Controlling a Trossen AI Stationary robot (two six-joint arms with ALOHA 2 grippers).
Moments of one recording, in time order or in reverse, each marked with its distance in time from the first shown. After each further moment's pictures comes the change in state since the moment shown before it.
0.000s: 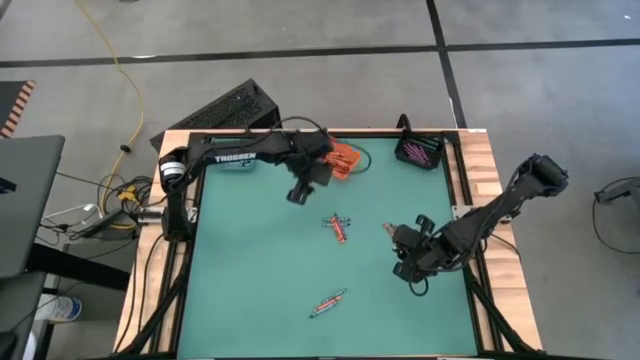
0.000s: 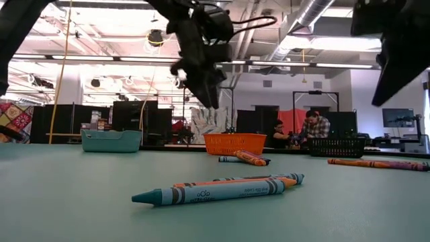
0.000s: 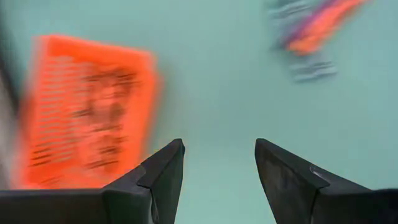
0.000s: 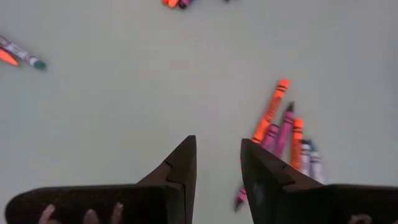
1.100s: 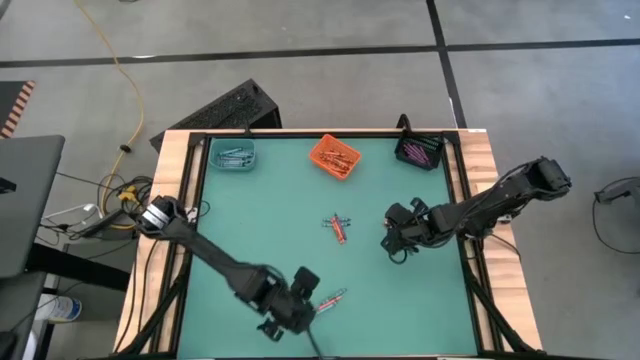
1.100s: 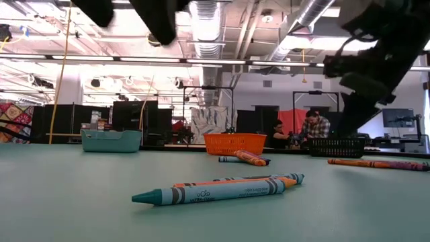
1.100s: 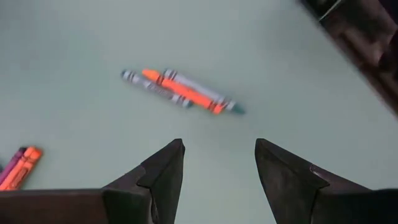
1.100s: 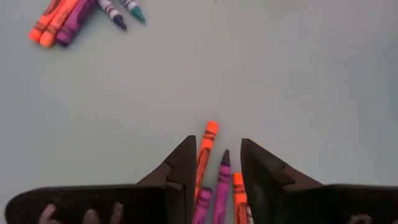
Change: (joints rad) left arm -0.900 -0.005 -0.080 0.114 -0.232 -0.609; right arm -0.282 0.000 -0.224 0.280 0.070 -0.142
